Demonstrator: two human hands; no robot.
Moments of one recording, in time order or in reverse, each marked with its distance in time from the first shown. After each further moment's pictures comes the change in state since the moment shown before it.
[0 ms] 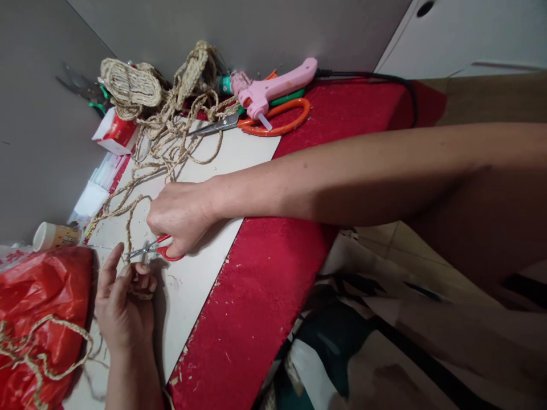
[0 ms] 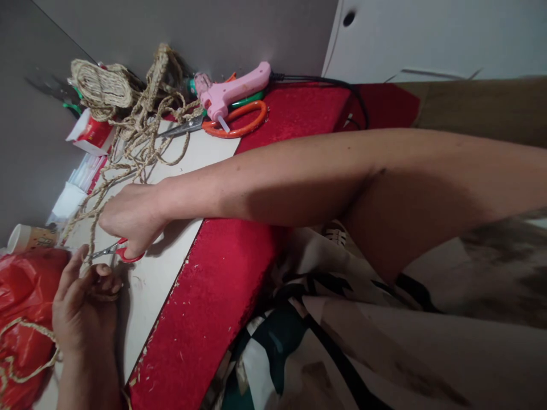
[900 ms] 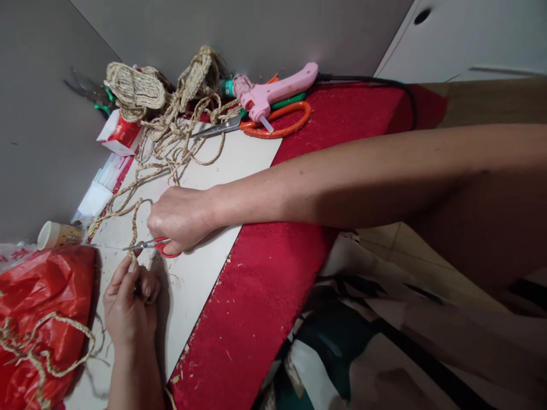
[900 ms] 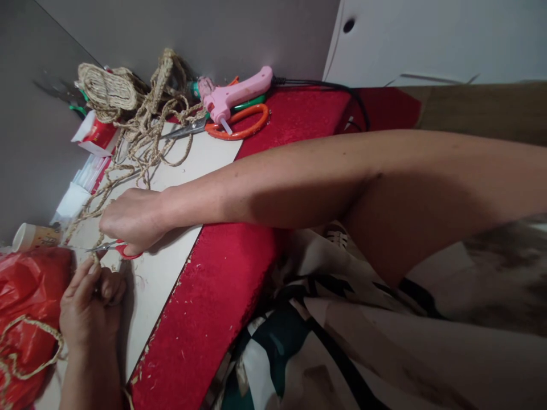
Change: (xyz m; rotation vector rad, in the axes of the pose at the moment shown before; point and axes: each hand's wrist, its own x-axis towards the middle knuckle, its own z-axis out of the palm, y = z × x) left_hand -0.002 -0.002 0.003 0.002 0.006 -0.034; right_hand 0.000 -0.011 -0.004 0.058 -0.089 0.083
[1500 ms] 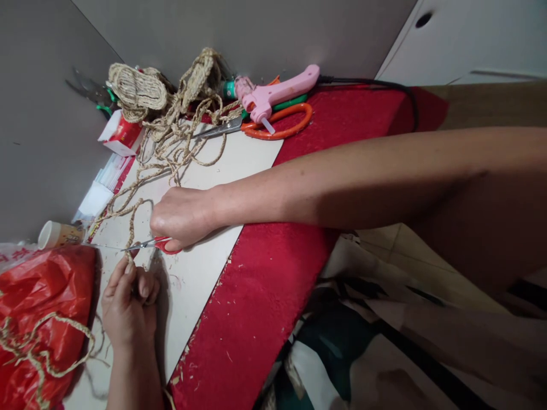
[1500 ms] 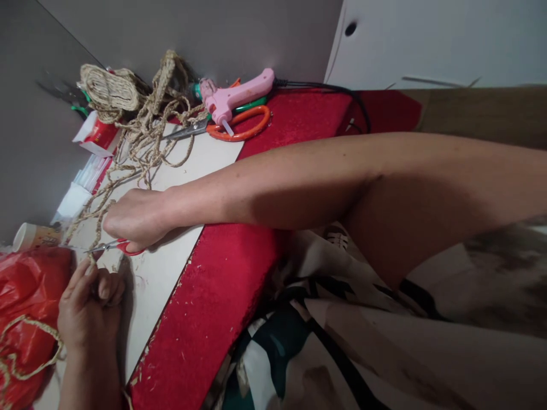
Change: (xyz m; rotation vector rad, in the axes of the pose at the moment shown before) left_hand 0.001 -0.001 -0.002 -0.017 0.010 0.005; right_hand 0.004 0.006 0.004 -0.036 -0.030 -0.033
